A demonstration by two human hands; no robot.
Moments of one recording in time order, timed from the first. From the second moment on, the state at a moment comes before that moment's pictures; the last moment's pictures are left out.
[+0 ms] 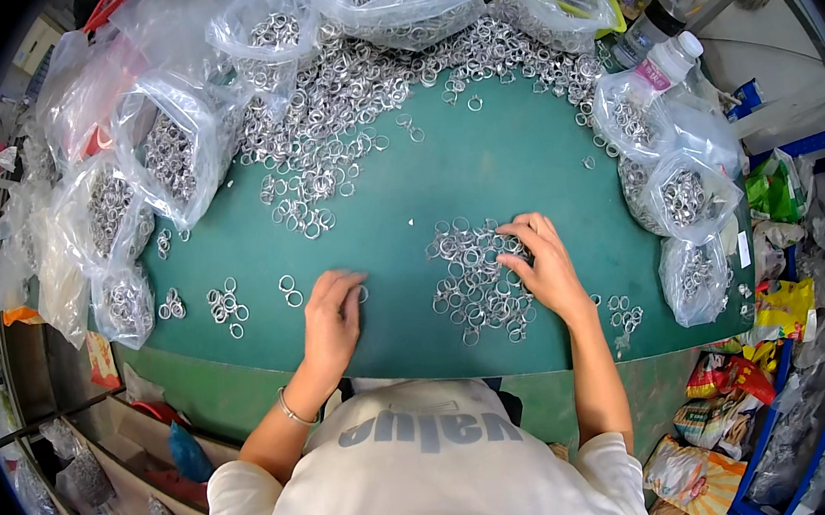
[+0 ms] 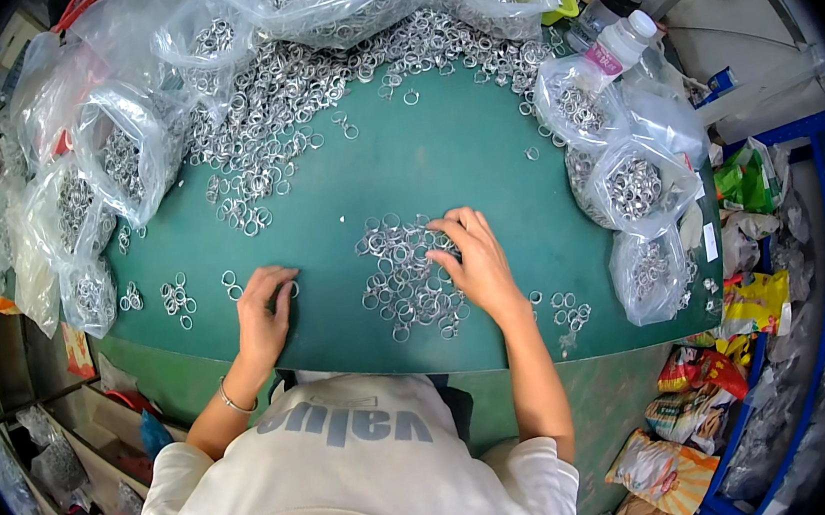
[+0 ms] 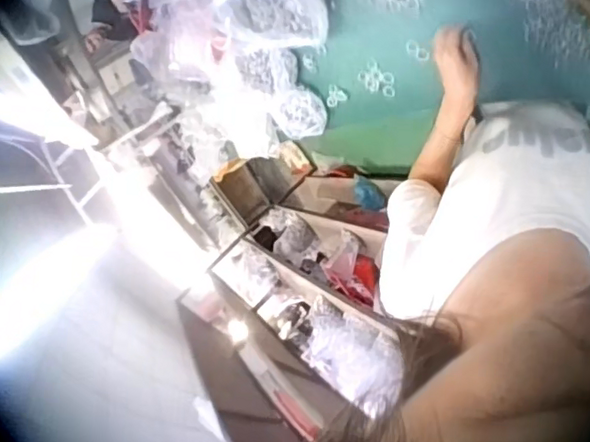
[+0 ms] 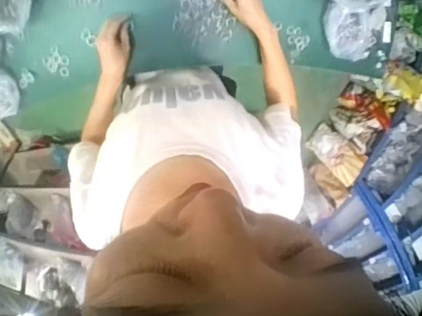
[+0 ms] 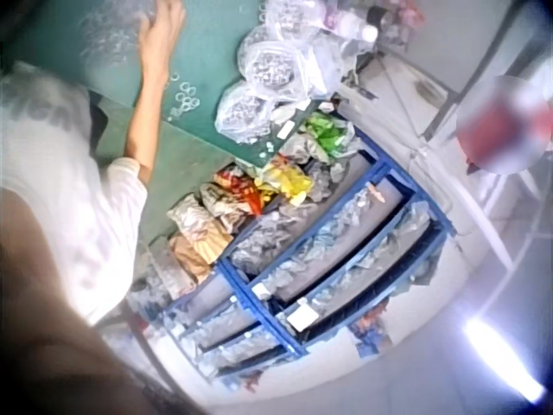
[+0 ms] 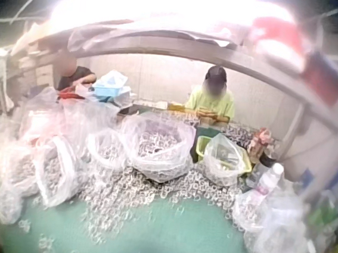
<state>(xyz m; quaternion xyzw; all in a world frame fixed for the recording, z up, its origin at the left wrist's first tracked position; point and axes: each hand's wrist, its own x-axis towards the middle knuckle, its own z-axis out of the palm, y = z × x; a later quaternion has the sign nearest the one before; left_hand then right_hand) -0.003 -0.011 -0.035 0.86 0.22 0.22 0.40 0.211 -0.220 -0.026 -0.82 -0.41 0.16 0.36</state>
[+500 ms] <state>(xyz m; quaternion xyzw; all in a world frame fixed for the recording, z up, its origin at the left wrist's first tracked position) 0.038 -0.042 -0.030 0.86 0.13 0.16 0.47 0.181 -0.262 -0.007 -0.84 -0.38 0.06 0.38</state>
